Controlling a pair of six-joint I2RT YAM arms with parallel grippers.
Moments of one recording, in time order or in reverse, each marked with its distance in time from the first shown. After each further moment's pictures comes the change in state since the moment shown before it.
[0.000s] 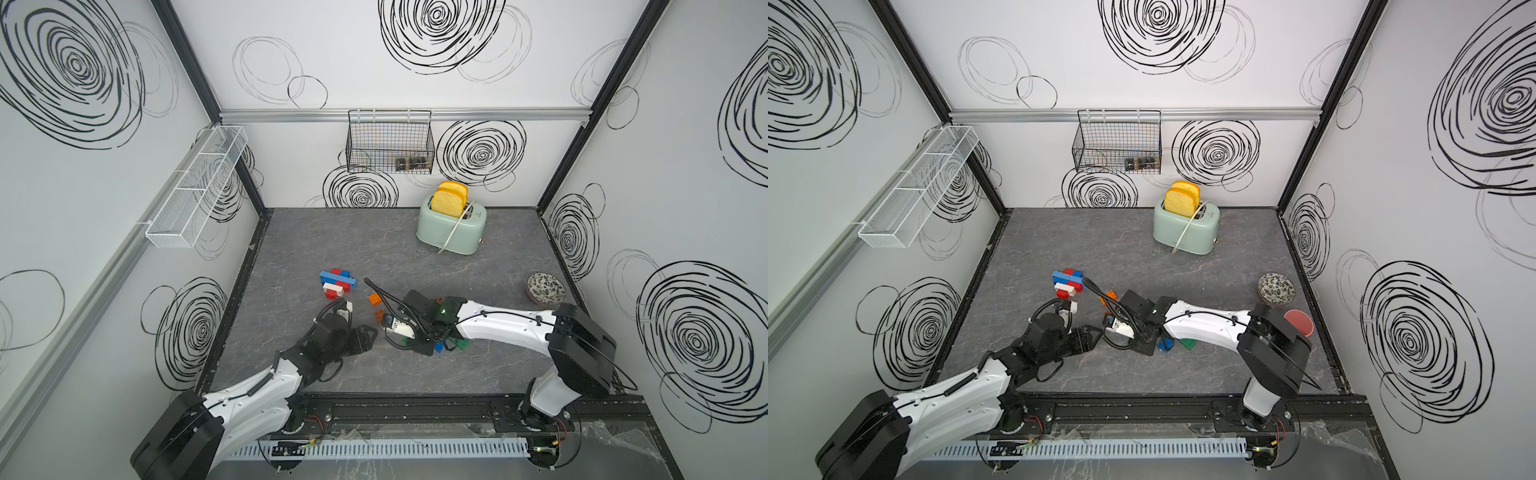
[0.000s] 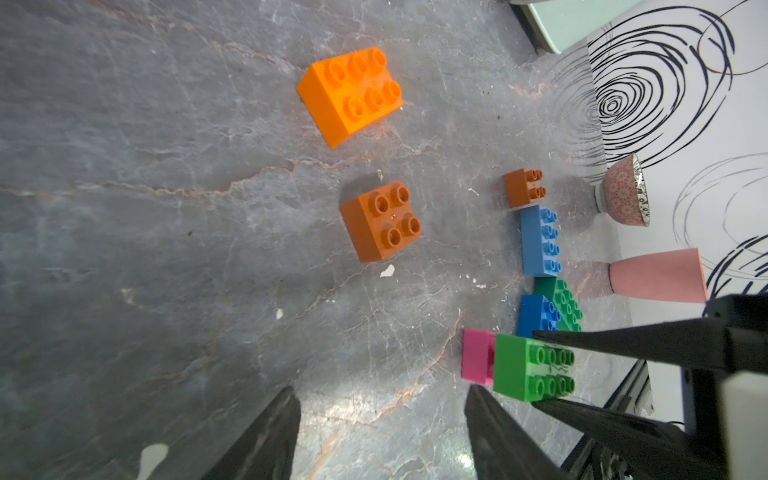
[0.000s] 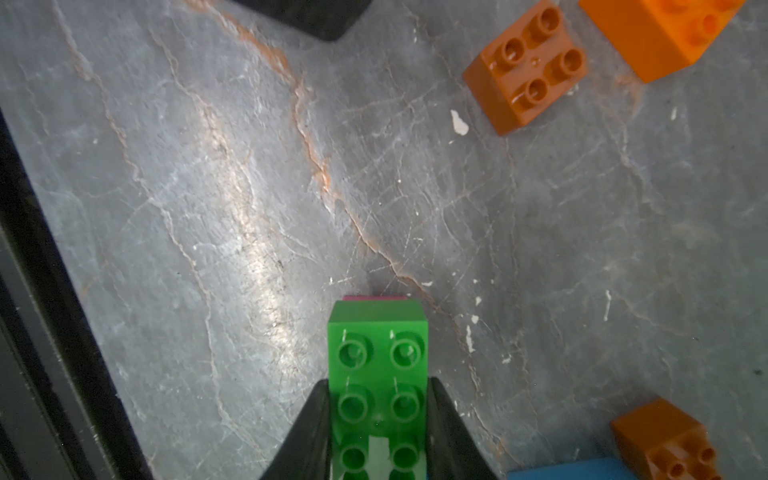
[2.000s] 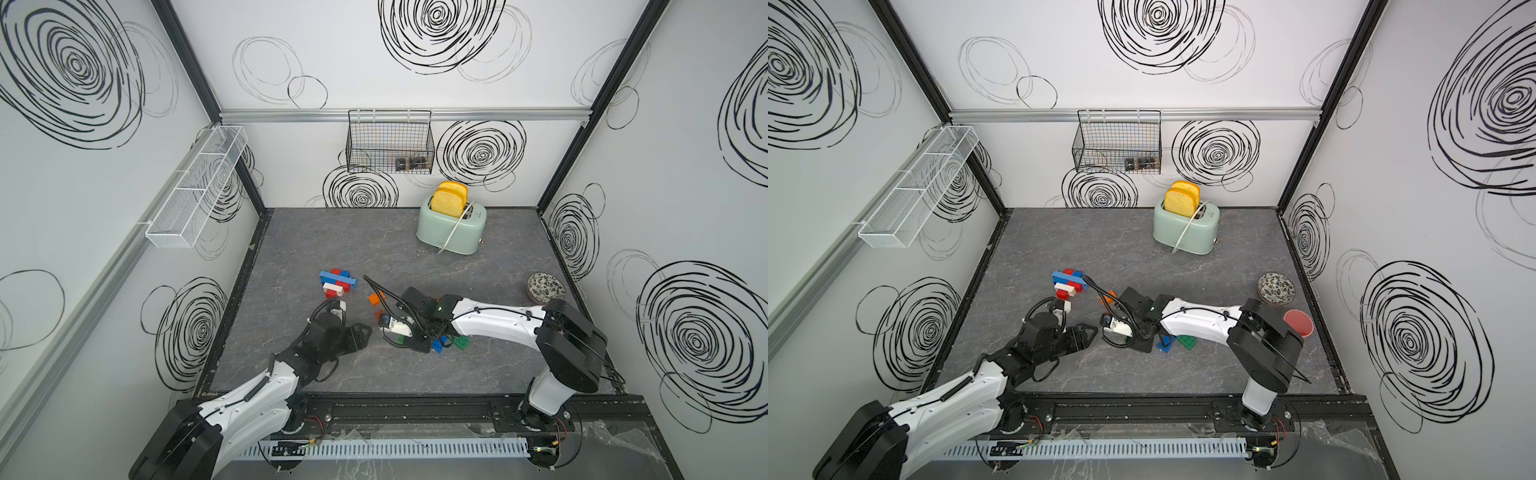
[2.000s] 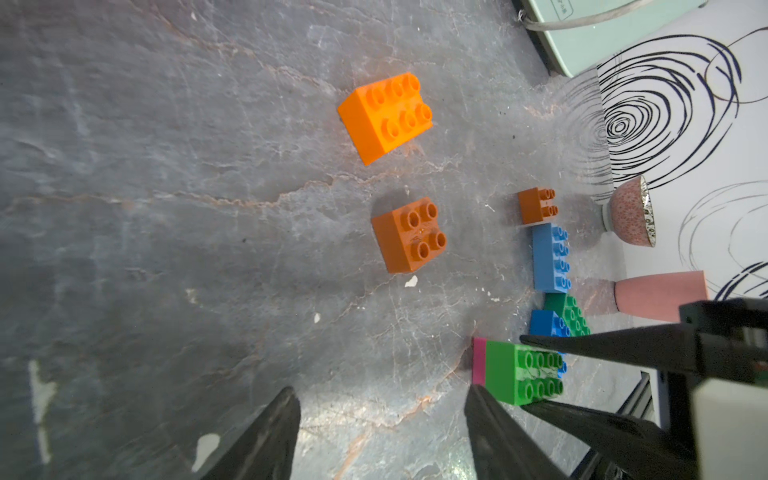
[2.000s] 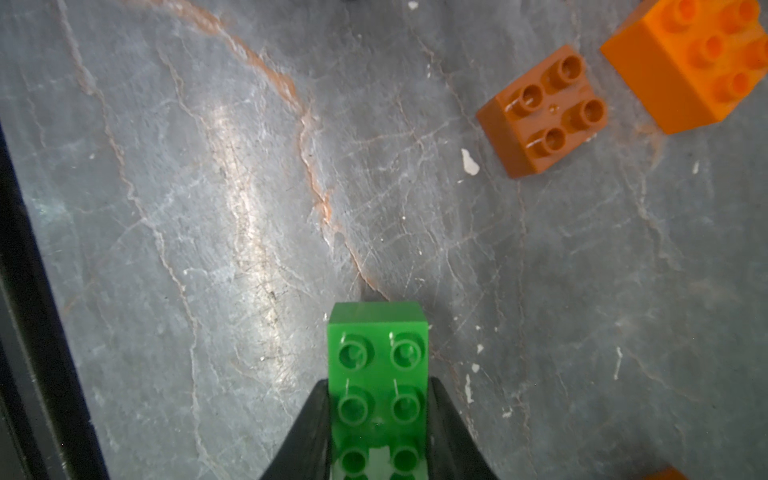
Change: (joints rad) left arm 0.077 -0.050 -0.013 -0.039 0.024 0.012; right arm -0.029 0.053 0.013 0.053 -0.055 -0.089
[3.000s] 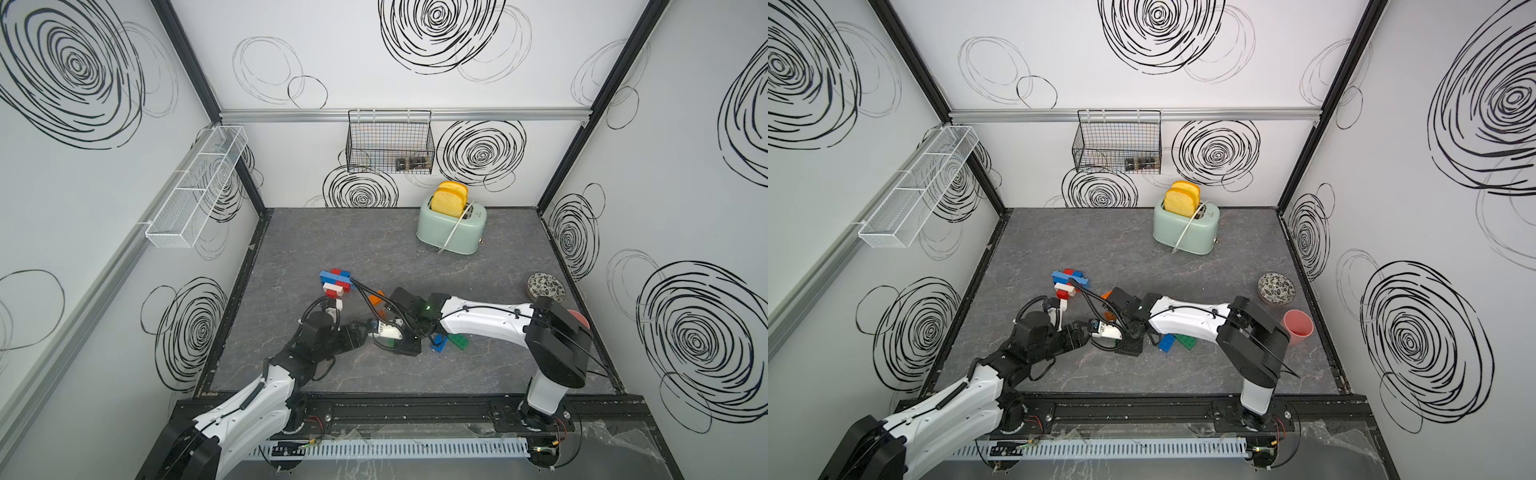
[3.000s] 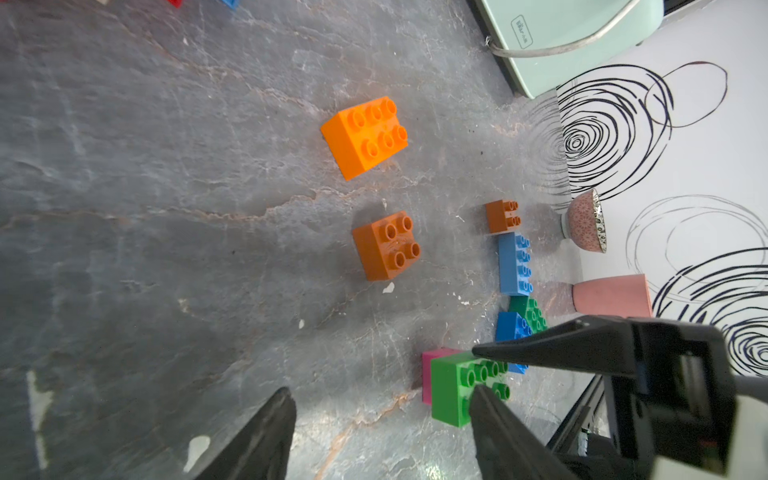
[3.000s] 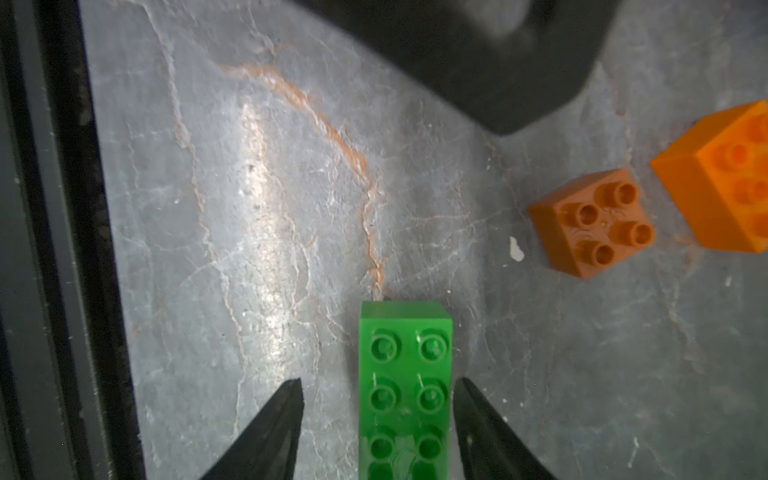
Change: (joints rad) left arm 0.076 -0.058 -0.020 0.018 0.114 -0.002; right arm 0.043 0.064 0.105 -0.040 -0.058 -0.055
